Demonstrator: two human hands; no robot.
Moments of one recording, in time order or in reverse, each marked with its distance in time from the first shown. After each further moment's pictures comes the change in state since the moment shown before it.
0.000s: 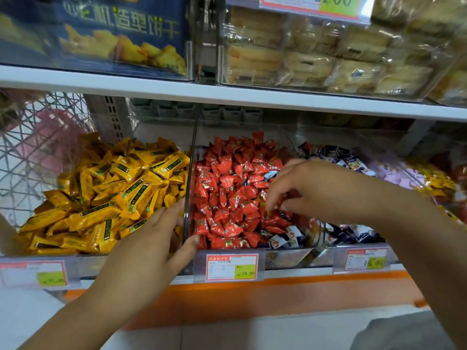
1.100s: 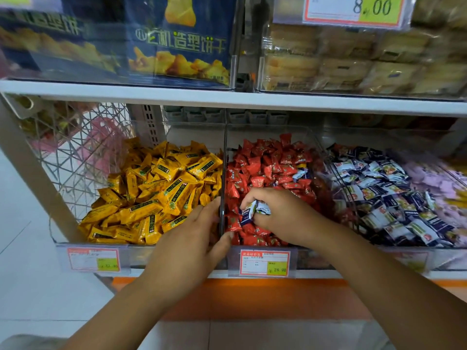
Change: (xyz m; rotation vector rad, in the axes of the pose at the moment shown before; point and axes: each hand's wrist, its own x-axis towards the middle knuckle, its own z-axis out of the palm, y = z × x) left_hand 0.000 -0.003 0.003 0.043 0.014 0.014; right_hand 0.057 -0.038 0.082 0.474 0.263 -0.034
